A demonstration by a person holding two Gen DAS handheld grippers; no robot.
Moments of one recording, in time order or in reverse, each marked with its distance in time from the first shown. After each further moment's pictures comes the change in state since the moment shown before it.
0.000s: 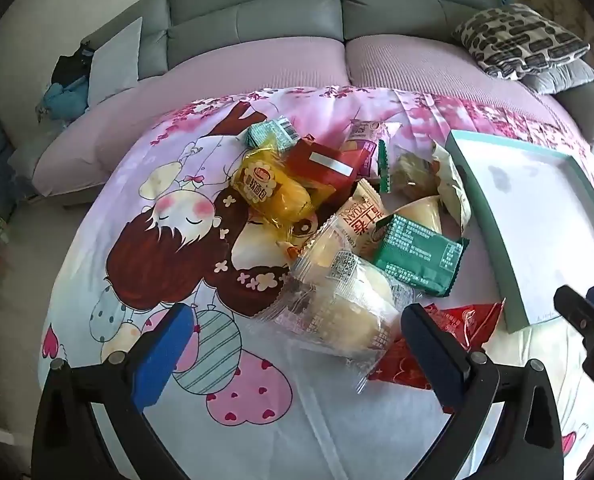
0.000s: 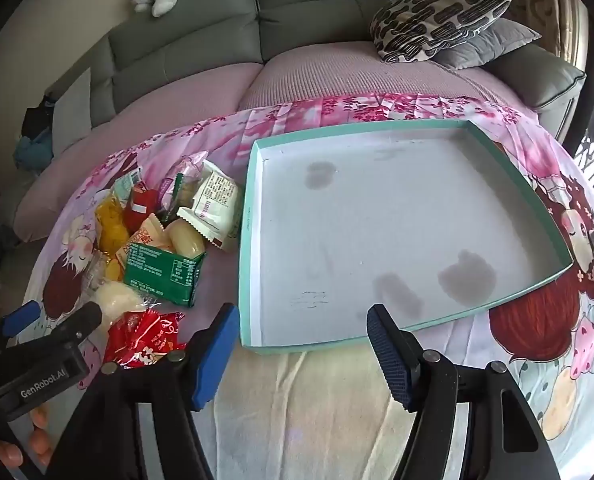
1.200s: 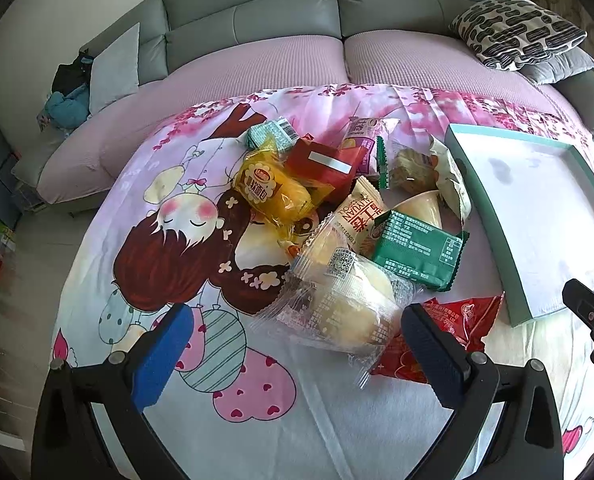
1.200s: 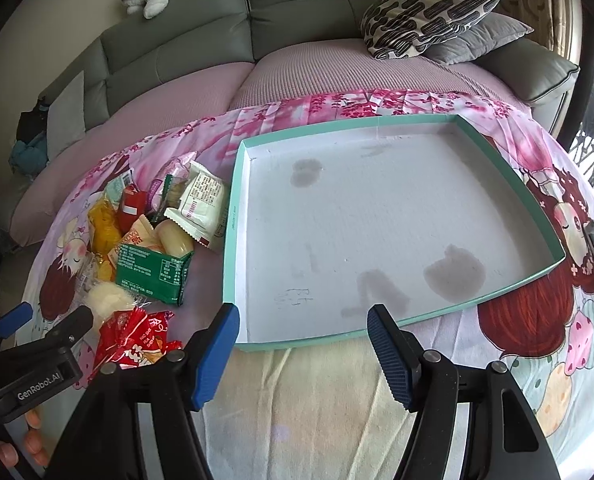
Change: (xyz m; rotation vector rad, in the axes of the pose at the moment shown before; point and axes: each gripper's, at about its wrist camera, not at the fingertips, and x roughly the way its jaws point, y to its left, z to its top) left arm -0.004 0.001 -0.004 0.063 0.001 0.005; right arm 0.000 -0.004 0.000 0.014 0.010 -0.030
